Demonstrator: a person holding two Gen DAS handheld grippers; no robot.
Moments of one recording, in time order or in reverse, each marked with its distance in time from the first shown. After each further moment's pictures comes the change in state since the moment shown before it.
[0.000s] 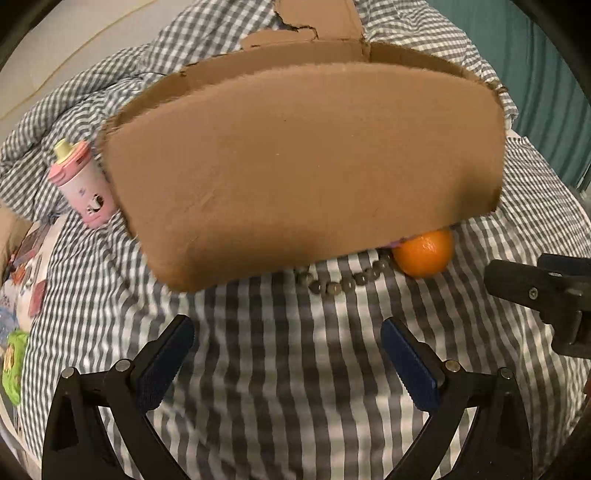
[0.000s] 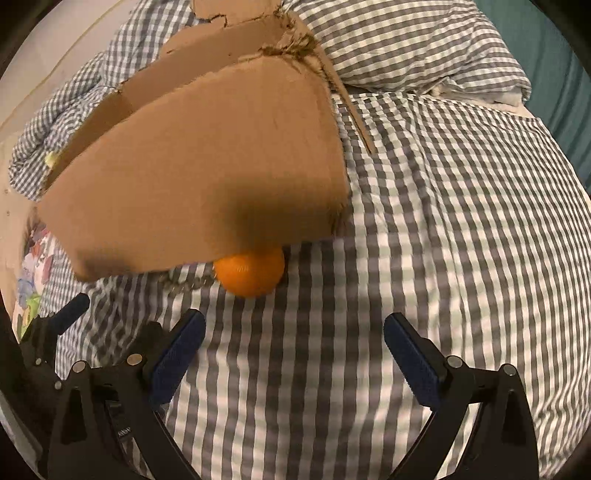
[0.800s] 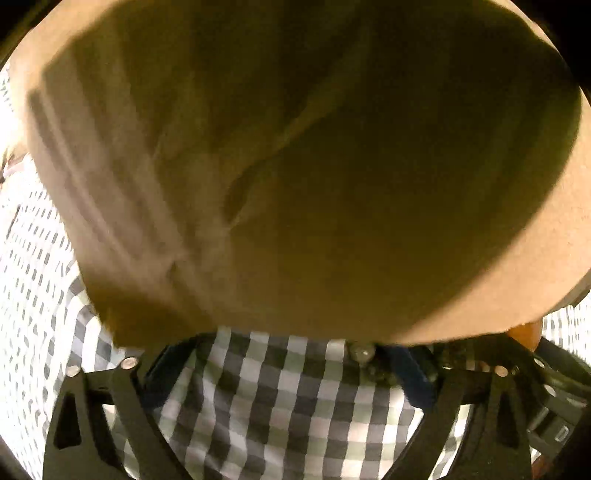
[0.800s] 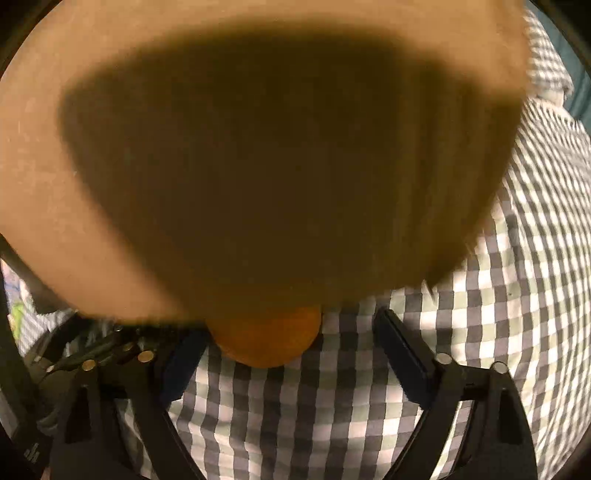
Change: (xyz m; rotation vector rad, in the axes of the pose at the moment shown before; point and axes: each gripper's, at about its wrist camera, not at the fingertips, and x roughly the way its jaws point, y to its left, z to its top) left arm 0.077 0.037 0.021 -0.302 0.151 0.013; right arm 0.072 0.023 0.018 -0.023 0.065 0.001
